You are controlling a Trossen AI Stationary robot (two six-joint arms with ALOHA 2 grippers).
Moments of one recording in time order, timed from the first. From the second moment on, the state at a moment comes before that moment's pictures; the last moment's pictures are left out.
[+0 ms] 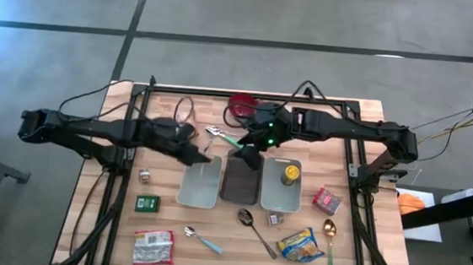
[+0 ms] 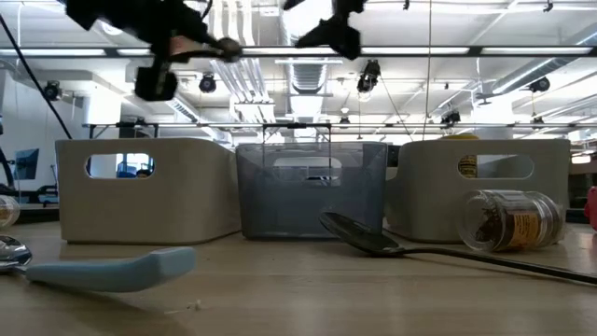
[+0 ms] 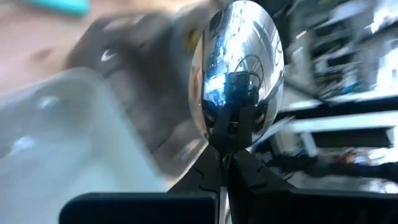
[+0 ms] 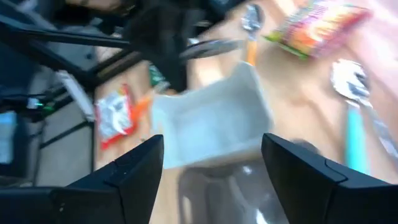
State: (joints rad) left arm 0.04 1.04 0.71 -0.20 0.15 -1.11; right arm -0.09 1.62 1.55 -0.61 -0.17 0.47
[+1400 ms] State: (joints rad) left arm -0.19 1.34 0.66 -0.27 -0.13 -1.85; right arm -0.08 1.36 1.52 -0.92 0.16 0.43
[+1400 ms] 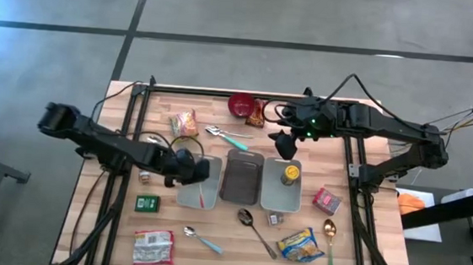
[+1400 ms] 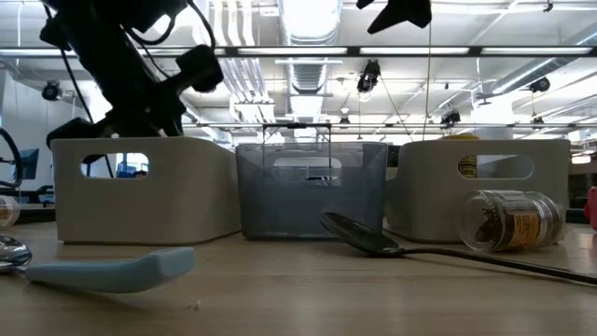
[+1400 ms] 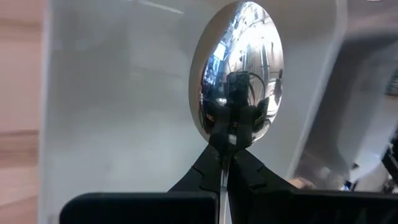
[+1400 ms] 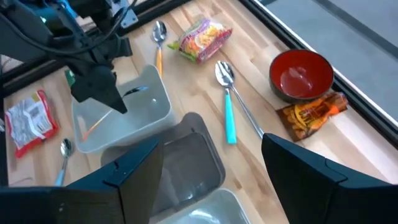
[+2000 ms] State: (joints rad) left arm -0.15 1.48 0.66 -0.27 -0.07 -1.91; right arm -0.06 1.35 1.52 -0.94 0.16 0.33
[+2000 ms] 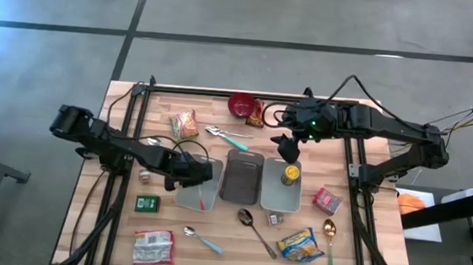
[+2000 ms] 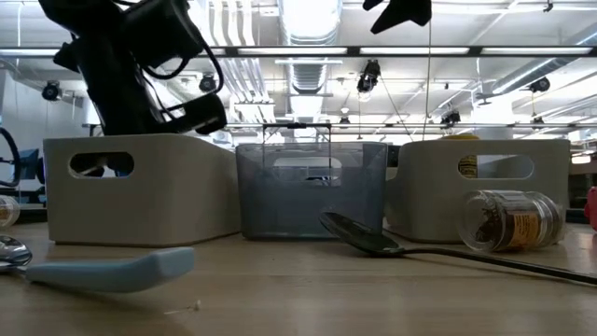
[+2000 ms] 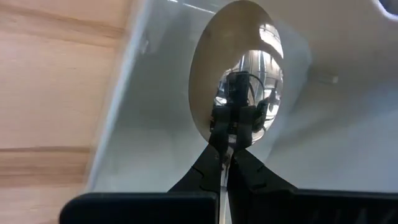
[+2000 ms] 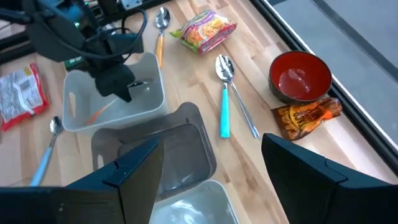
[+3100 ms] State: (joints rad) left arm -0.13 1.49 0.65 -0.28 -0.06 -1.94; right arm -0.06 1.35 1.52 -0.94 0.16 0.22
